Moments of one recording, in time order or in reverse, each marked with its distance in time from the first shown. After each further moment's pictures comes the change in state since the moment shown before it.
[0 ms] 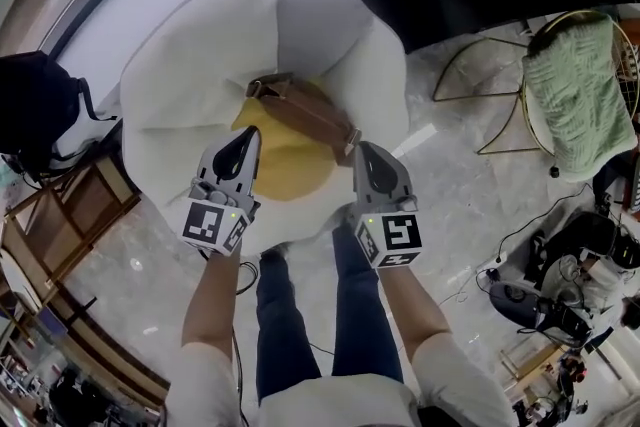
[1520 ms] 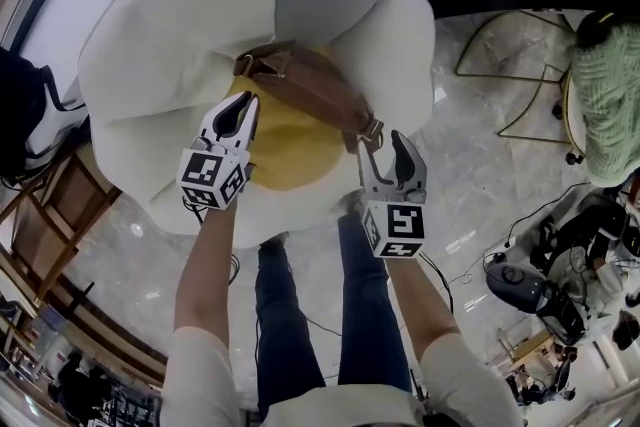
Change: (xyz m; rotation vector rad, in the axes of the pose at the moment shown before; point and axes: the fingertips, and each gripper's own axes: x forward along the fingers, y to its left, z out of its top) left arm 0.070 0.076 -0.183 -0.128 0.230 0.009; right arm 0.053 -0.041 -0.134 -0.021 0.186 -0.114
